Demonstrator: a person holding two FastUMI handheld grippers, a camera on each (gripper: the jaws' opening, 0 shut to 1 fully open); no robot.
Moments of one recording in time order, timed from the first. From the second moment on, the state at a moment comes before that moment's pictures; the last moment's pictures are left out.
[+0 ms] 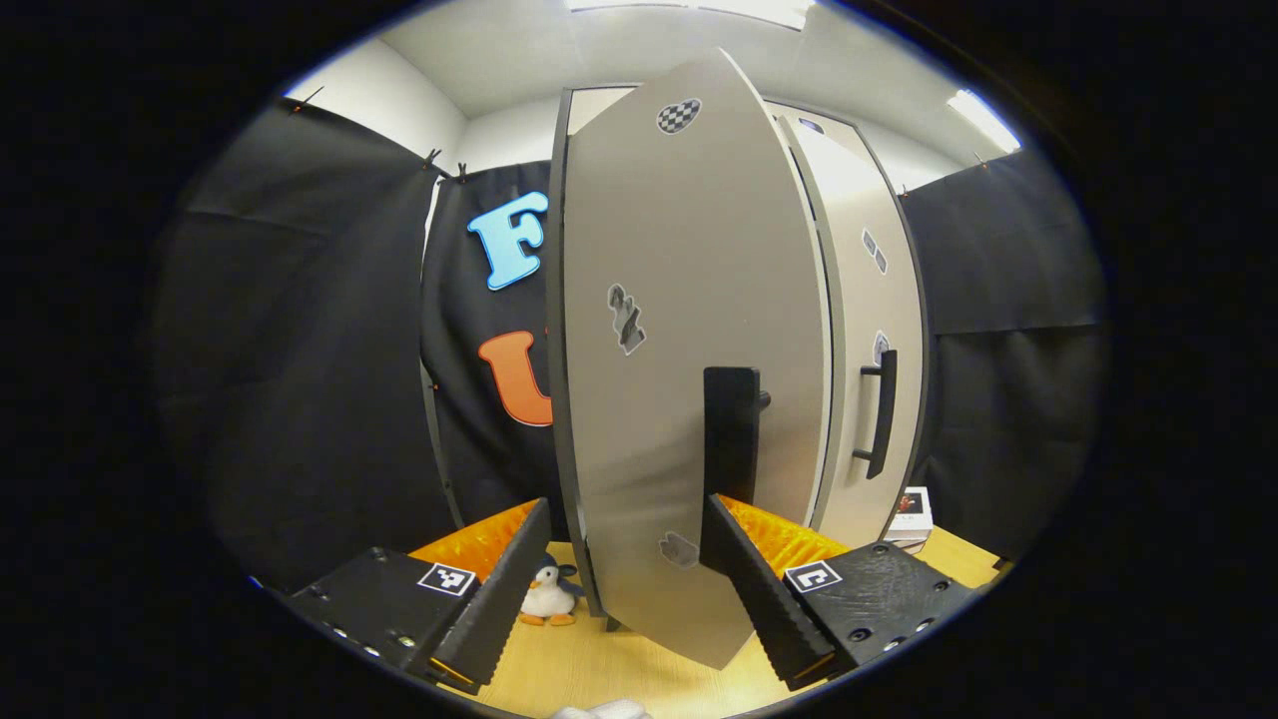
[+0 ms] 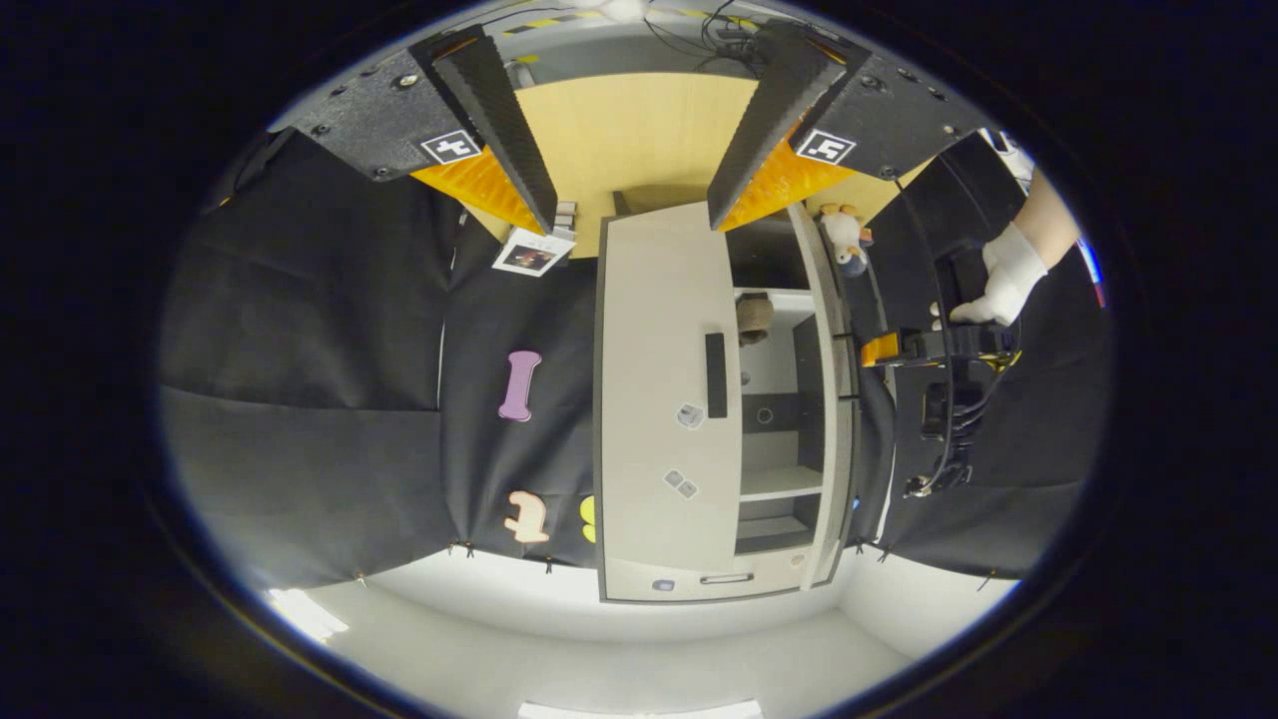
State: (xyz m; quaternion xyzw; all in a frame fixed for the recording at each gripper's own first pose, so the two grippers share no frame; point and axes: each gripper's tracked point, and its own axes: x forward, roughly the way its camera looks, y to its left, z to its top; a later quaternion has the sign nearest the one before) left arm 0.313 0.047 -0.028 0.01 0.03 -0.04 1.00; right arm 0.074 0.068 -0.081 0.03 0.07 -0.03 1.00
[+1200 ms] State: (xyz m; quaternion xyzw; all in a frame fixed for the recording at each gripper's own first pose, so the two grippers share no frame) left arm 0.091 0.047 -0.051 -0.01 0.05 -0.03 1.00; right arm 0.086 0.058 -0.062 0.03 0.03 -0.02 1.00
